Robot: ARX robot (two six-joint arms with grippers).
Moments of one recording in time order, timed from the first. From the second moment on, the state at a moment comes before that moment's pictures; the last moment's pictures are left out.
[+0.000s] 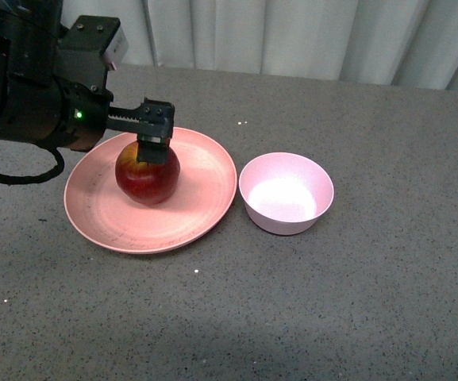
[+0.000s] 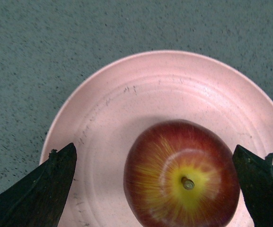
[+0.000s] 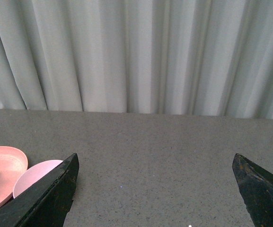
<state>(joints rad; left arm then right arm) -0.25 2.03 0.96 0.38 -0.02 0.01 0.00 0.00 0.01 0.00 0.00 0.00</state>
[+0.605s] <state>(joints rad) -0.28 2.10 0.99 0.36 -0.02 0.03 0.00 0.00 0.01 0.00 0.00 0.00</state>
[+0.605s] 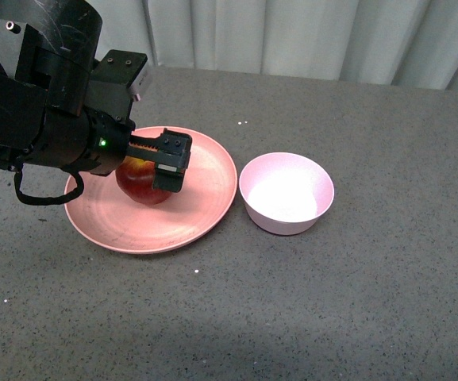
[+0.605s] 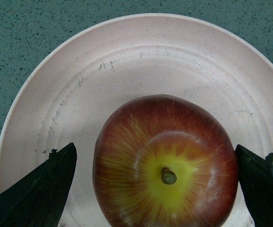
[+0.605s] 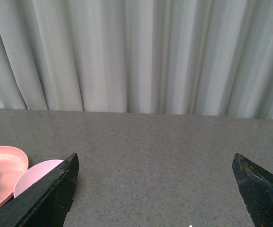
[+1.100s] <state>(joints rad) -0.33 2.03 0.99 0.35 0.04 0.04 0.00 0.00 0.01 0.00 0.00 0.00</state>
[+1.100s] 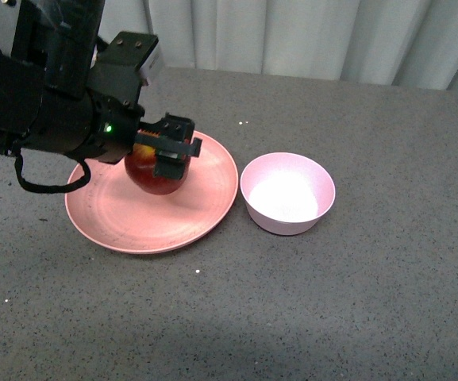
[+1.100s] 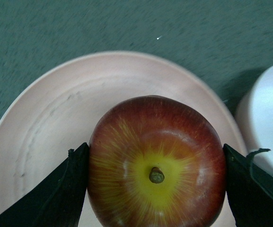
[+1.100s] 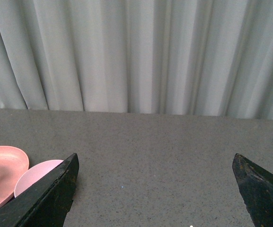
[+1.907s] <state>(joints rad) -0.58 2.17 1.21 0.30 0.09 0.13 0.00 0.00 0.01 0.00 0.00 0.00</state>
